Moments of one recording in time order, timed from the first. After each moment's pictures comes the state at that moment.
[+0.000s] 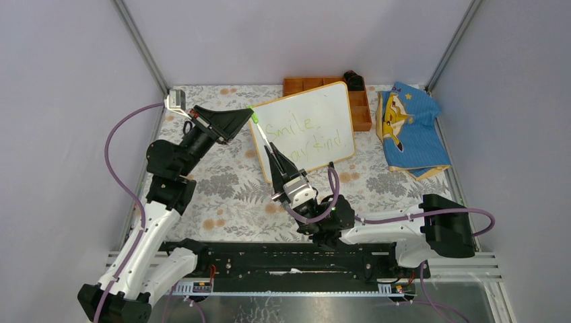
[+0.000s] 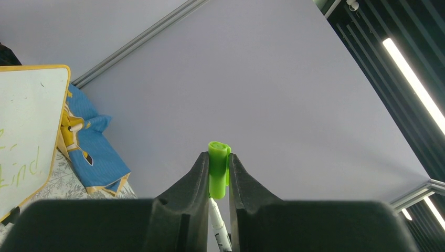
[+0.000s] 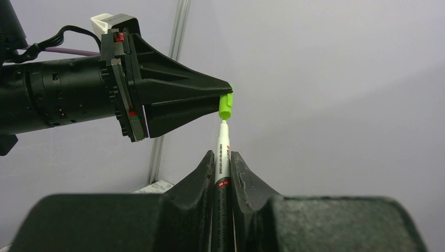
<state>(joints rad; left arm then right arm) -0.31 0.85 0.87 0.41 0.40 -1.29 1.43 1.48 0.88 1.44 0.61 -0.85</state>
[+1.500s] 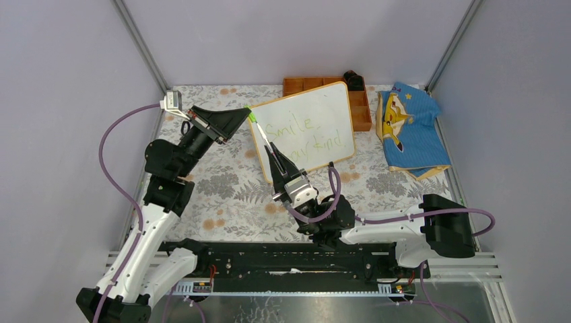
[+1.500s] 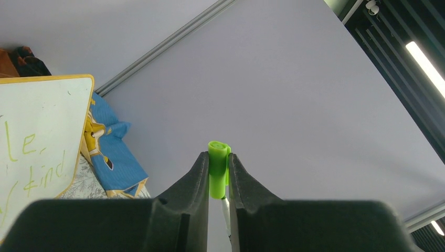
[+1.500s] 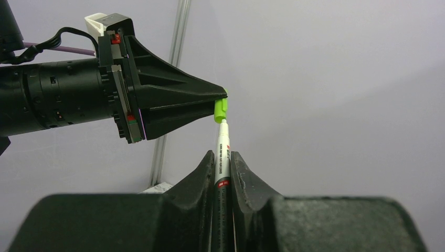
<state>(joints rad) -0.31 0.83 0.88 0.34 0.35 -1.22 1.43 1.48 0.88 1.44 0.61 -0.84</state>
